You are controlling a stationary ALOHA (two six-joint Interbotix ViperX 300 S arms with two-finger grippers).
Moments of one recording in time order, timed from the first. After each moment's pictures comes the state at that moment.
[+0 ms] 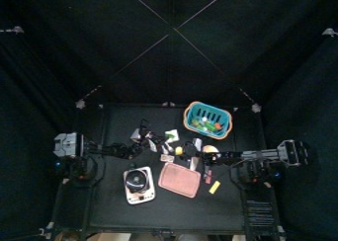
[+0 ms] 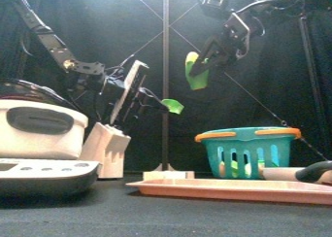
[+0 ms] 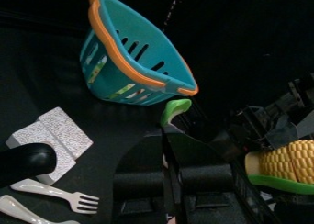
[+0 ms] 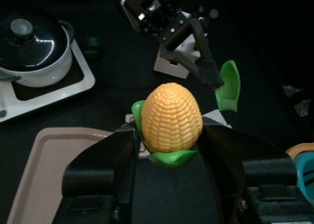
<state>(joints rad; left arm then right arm) 0.16 0.09 0.78 -0.51 -0.82 -0.47 -0.02 -0.33 0.69 -1.06 0.32 1.00</state>
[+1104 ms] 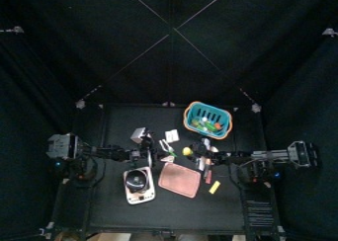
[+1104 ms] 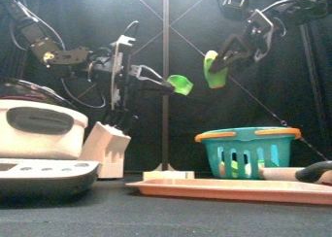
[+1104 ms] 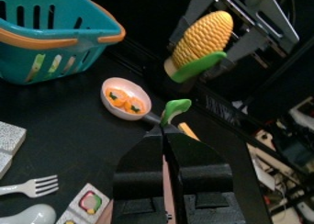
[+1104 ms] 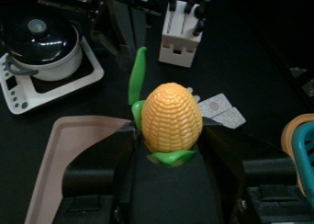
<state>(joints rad) 0.10 0.00 0.86 -0.05 -0.75 -0.46 -0.04 -0.48 0.82 -0.98 0.27 1.00</state>
